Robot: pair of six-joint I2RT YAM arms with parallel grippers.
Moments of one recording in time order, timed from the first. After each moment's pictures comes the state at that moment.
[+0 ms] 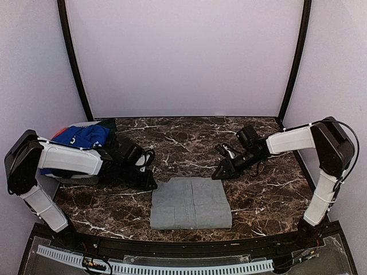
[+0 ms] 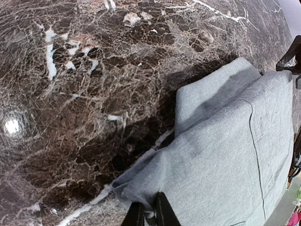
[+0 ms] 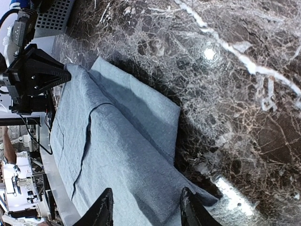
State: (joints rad) left arm -0.72 1.59 0.82 -0.23 0.23 -0.55; right arm 0.51 1.80 1.02 -0.35 -0.79 0.18
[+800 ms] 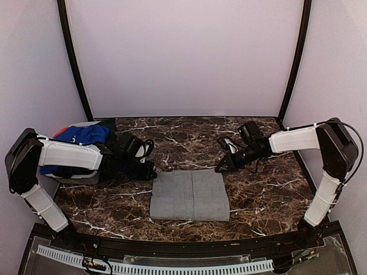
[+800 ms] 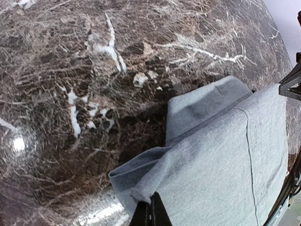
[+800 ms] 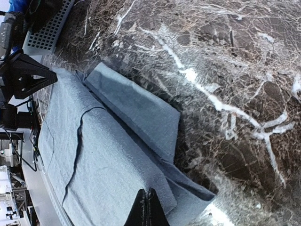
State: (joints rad) left arm -0.68 1.60 0.88 -0.19 0.16 -0.51; right arm 0.50 1.75 1.01 -0.29 -0.66 0.20
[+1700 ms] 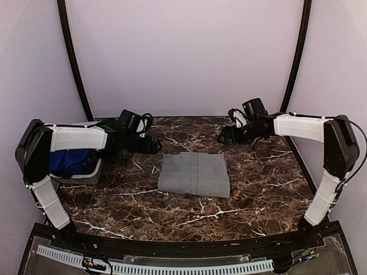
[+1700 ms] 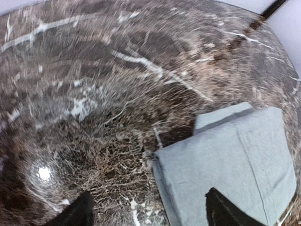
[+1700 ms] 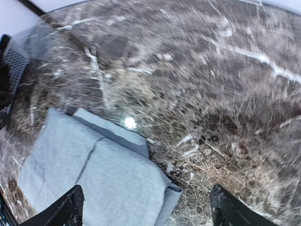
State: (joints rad) left arm -0.55 1.79 1.16 -0.17 0.04 -0.38; right arm 0.44 1.81 1.27 -0.33 -0.26 0.24
